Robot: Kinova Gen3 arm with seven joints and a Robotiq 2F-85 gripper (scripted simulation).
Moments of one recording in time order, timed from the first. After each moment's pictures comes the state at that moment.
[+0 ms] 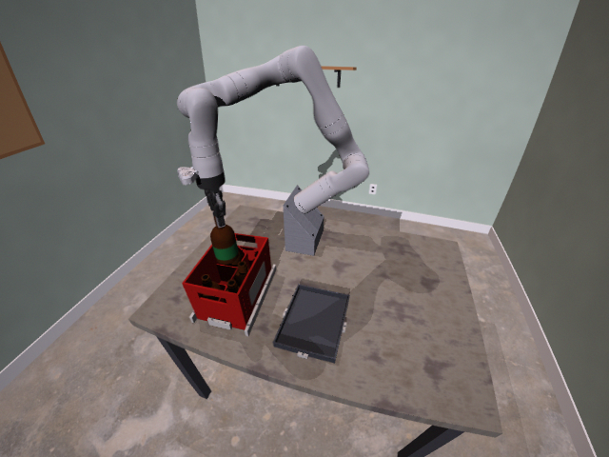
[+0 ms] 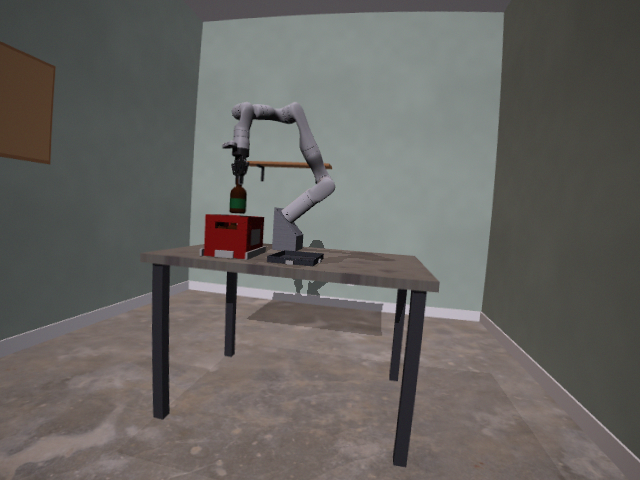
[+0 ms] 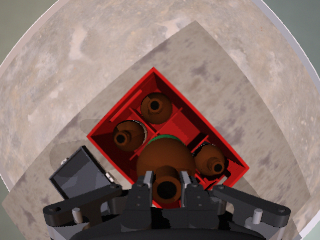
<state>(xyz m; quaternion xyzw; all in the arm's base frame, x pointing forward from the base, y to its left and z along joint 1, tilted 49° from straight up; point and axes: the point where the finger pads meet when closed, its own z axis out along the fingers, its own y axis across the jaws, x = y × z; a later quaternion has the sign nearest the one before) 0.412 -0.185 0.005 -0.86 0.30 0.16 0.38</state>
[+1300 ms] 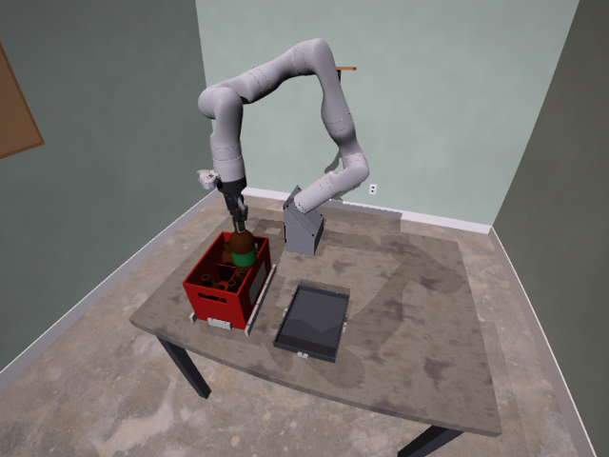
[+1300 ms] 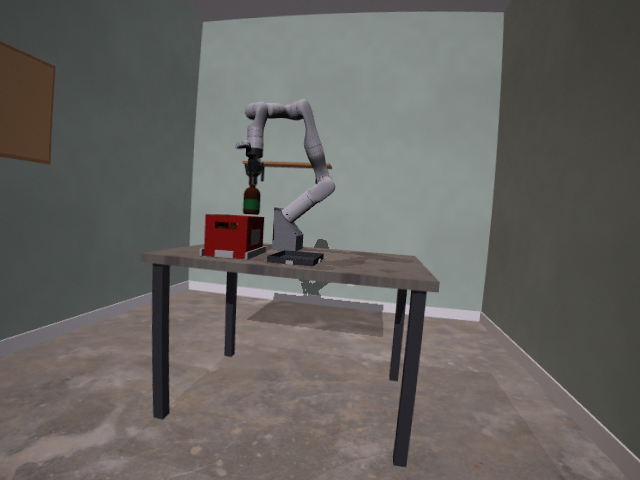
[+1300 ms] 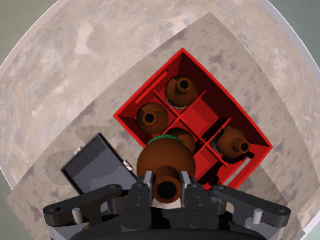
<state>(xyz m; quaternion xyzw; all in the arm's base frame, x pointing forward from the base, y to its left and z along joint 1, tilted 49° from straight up) 0.416 -0.139 0.055 -0.86 0.31 0.16 0.39</state>
